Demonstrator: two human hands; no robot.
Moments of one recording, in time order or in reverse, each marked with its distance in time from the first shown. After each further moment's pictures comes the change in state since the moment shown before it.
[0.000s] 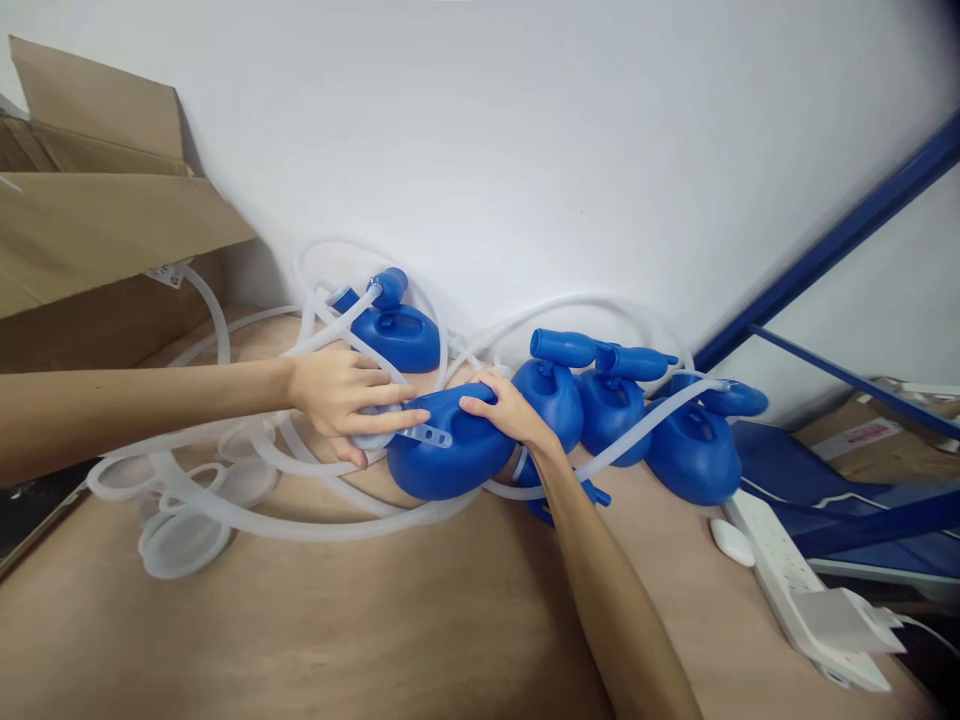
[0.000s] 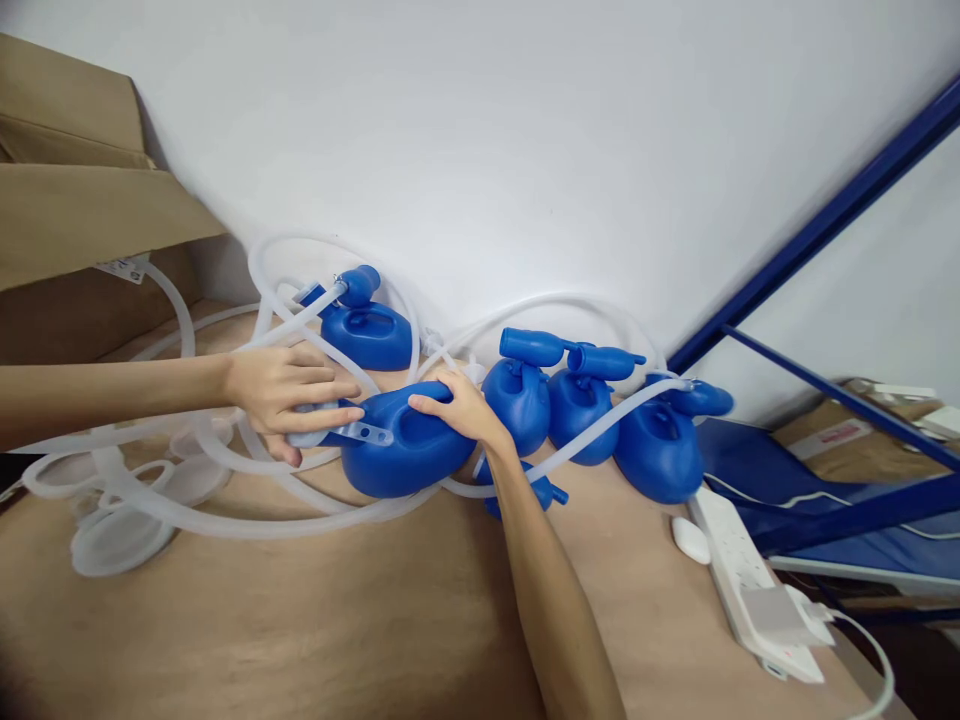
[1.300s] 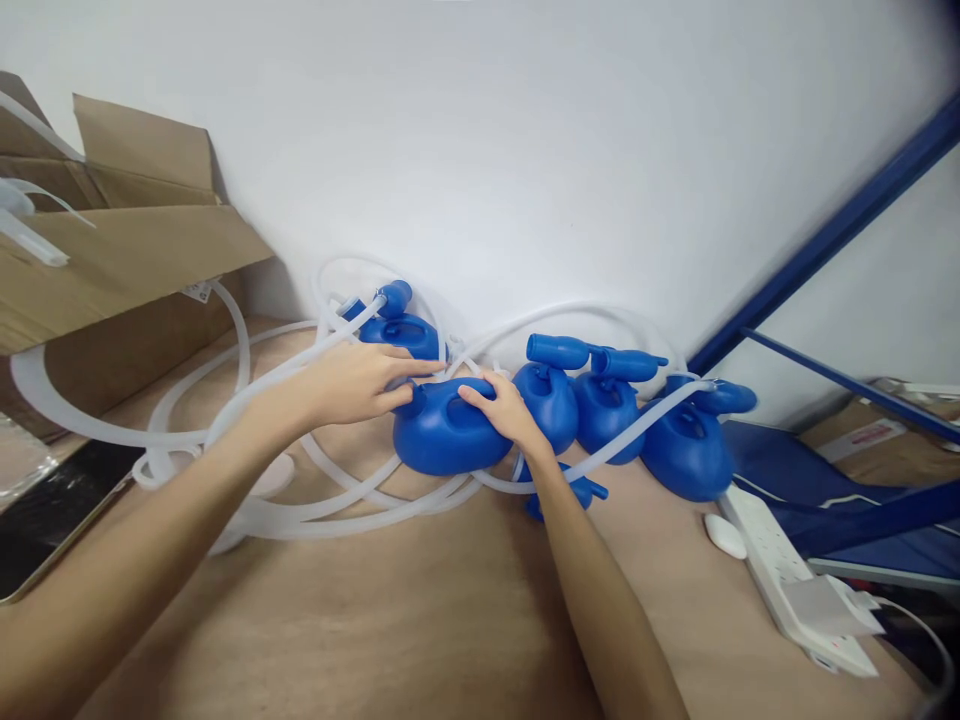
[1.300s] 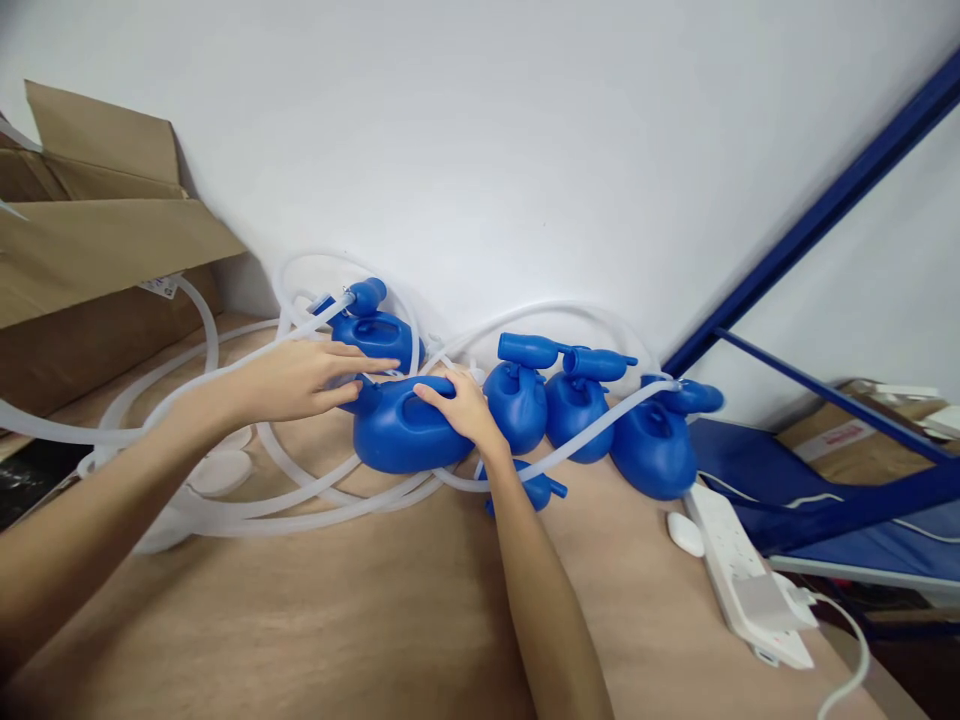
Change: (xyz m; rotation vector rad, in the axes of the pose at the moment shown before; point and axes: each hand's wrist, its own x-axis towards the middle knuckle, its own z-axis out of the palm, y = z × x) left_hand 0.043 0.057 -0.060 -0.056 -0.166 -0.571; right_hand -0.005 -0.004 0.009 -0.093 0.178 0.055
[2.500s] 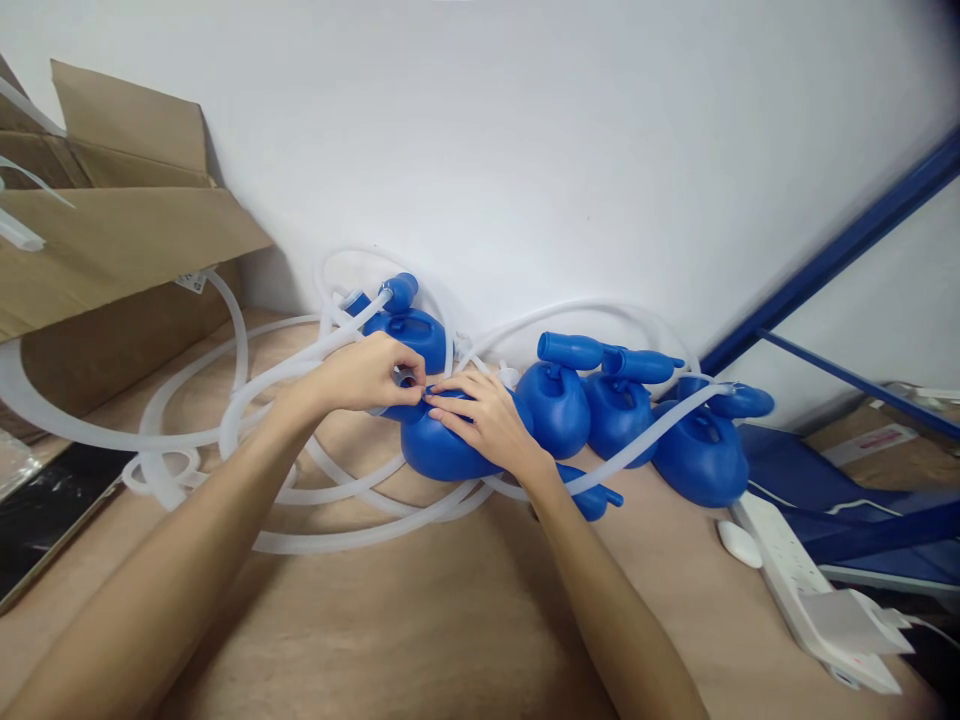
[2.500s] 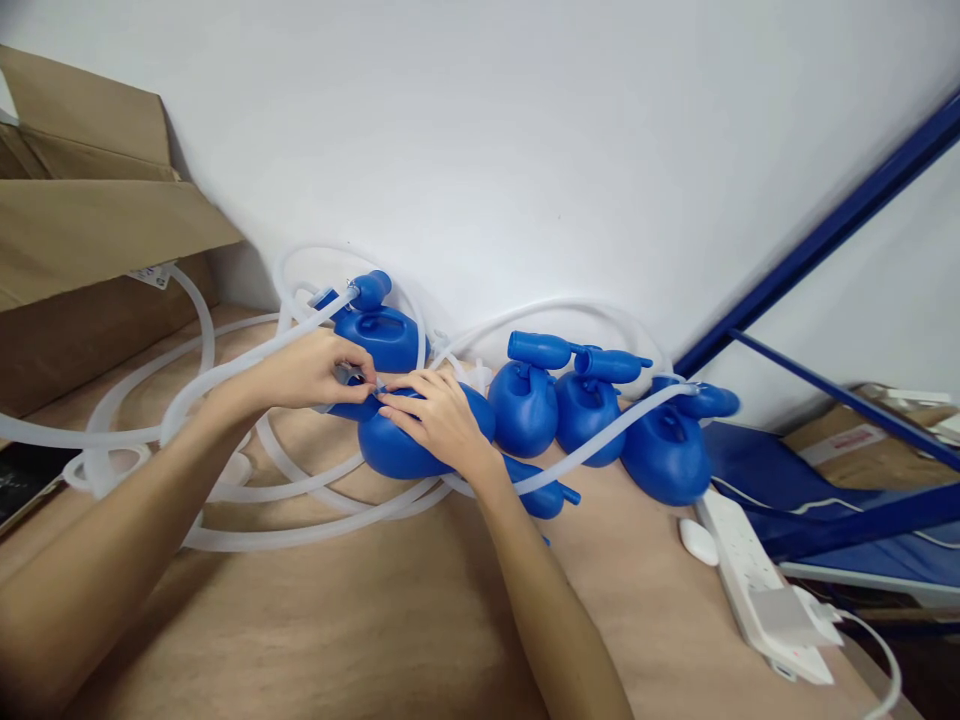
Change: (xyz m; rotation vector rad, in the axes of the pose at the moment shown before) left_hand 0.018 -0.023 0.016 -0.423 0.005 -0.069; right_hand -0.012 -0.045 0.020 -0.389 -0.028 -0.646
